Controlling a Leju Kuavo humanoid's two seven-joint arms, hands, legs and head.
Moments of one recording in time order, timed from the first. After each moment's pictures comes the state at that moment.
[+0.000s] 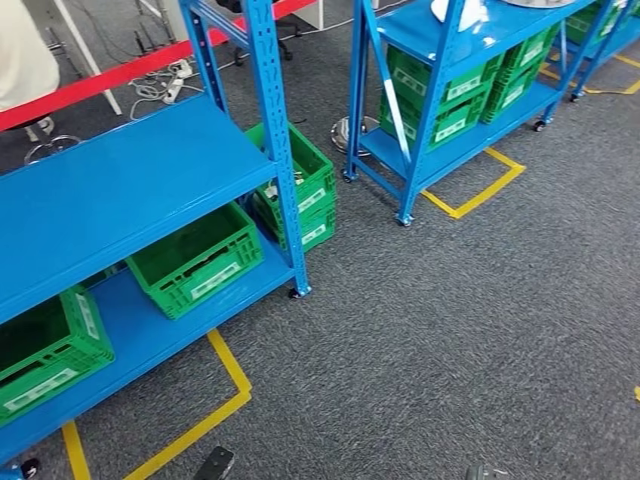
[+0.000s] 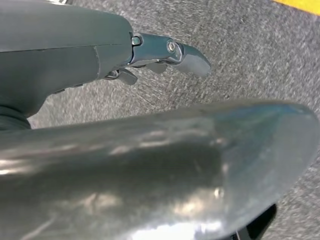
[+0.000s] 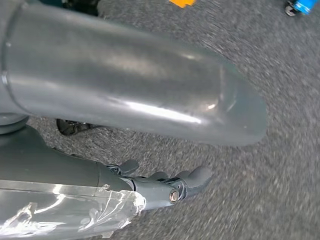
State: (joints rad) left arm -0.05 -0.26 0.64 -0.21 -1.06 0.12 -0.13; right arm -0.08 0.19 -1.05 -0.28 0.79 -0.09 -0.70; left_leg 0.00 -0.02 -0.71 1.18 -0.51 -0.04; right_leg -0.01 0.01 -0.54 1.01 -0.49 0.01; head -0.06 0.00
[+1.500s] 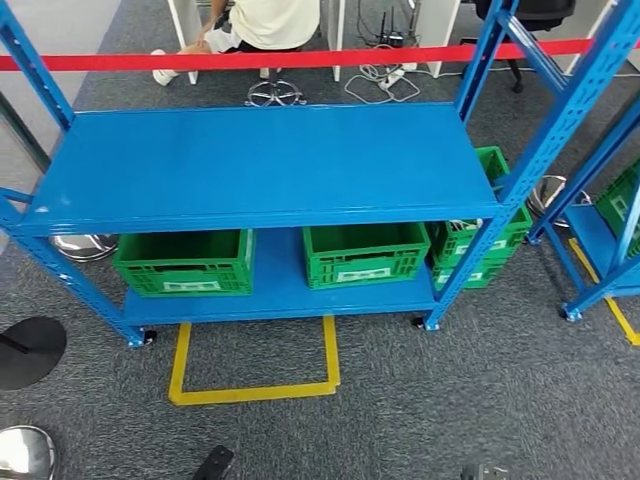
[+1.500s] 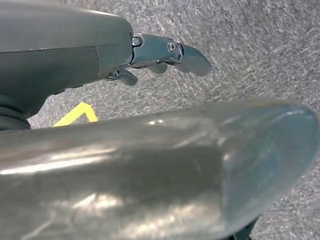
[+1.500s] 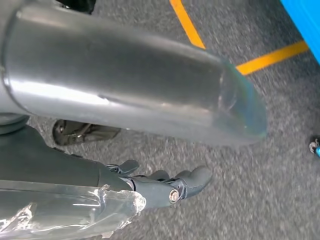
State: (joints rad) left arm -0.05 -0.26 0.64 -0.21 -1.08 0.10 -0.11; right arm -0.10 0.19 -1.07 -0.28 0.79 -0.08 -0.68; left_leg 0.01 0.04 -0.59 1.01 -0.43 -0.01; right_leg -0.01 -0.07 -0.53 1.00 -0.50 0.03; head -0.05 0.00
